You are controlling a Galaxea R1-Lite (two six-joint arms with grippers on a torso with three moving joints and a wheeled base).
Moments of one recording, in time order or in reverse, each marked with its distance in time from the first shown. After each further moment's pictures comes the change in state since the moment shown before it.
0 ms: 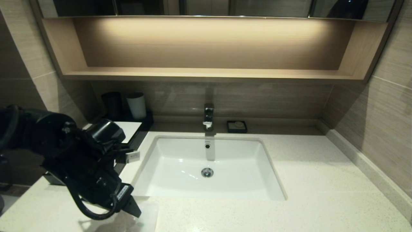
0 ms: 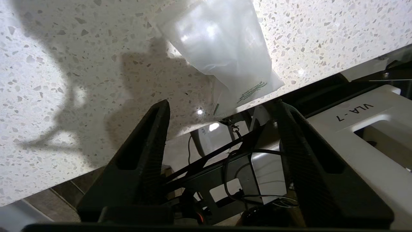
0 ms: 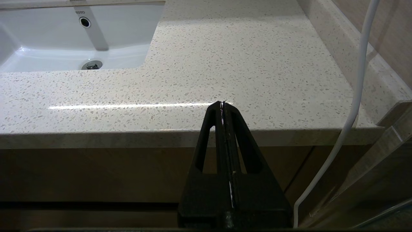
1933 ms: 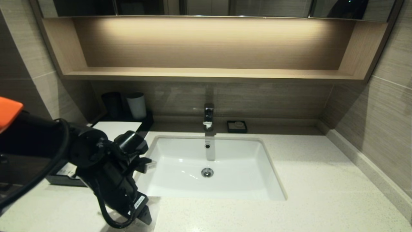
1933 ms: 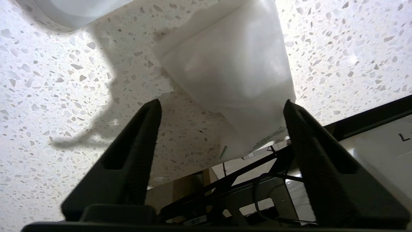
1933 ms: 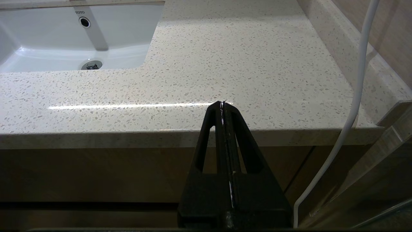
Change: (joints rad) left arm -0.108 0.106 0.033 -0.115 0.160 0.024; right arm 0.000 0.000 0.000 0.000 -0.001 0.000
